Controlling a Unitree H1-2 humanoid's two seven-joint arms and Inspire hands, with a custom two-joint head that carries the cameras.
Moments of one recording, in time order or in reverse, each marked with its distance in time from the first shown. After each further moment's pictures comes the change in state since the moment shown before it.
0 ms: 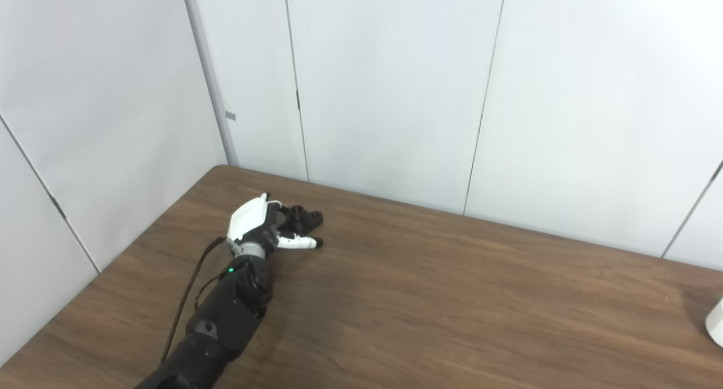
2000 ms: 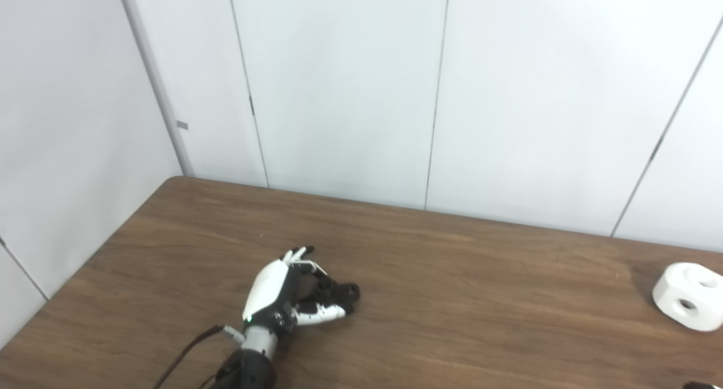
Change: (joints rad) left arm 0.376 -0.166 -0.062 -0.540 -0.029 -0.162 -0.048; right arm -0.004 0.049 -0.013 -0.035 -0.074 0.020 -0.048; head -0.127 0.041
